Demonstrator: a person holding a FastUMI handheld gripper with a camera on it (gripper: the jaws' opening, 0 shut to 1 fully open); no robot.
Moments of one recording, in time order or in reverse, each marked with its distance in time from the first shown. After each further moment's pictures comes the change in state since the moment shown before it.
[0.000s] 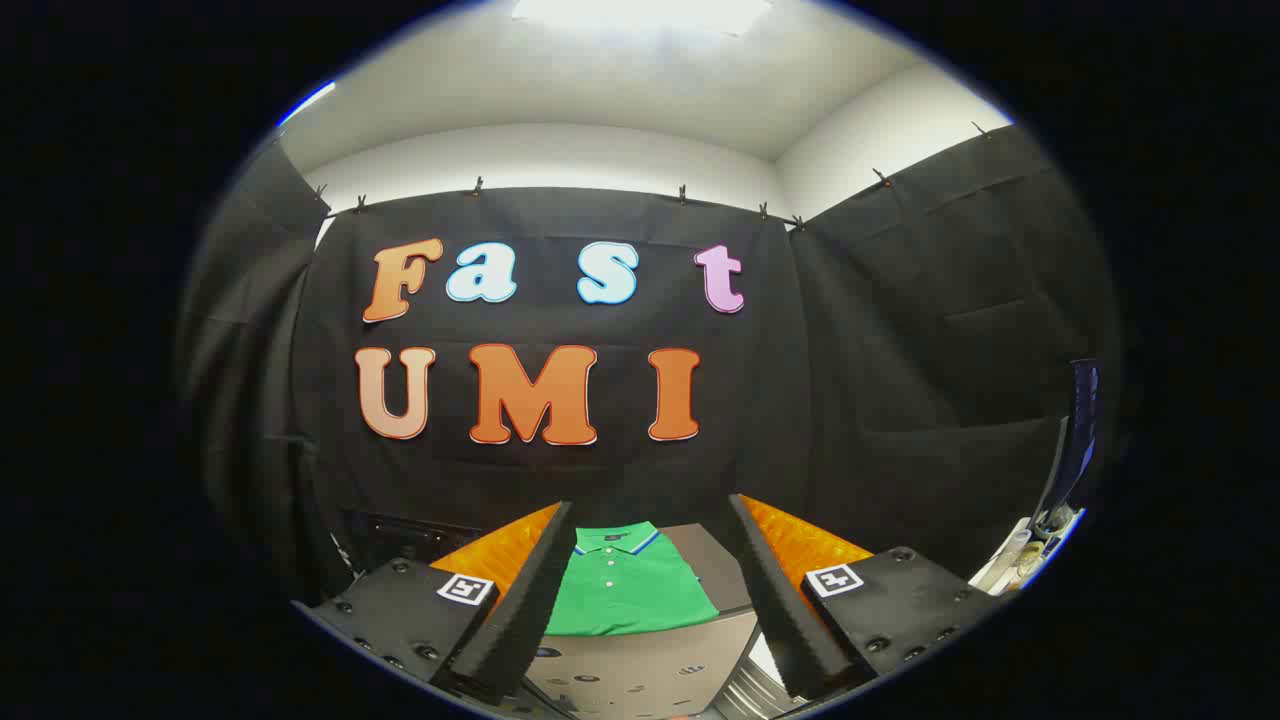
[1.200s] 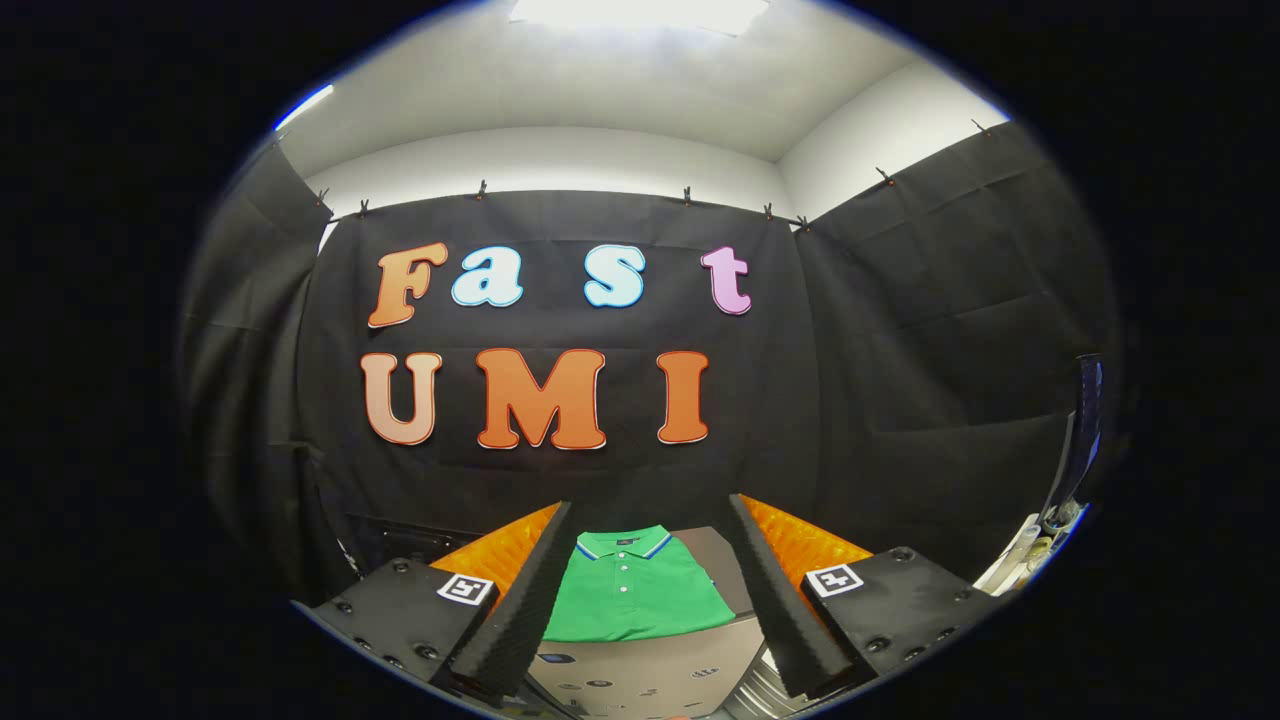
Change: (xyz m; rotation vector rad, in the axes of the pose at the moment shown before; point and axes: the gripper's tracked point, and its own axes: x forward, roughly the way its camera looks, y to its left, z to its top) arm 0.009 0.014 0.002 0.016 -0.005 0.015
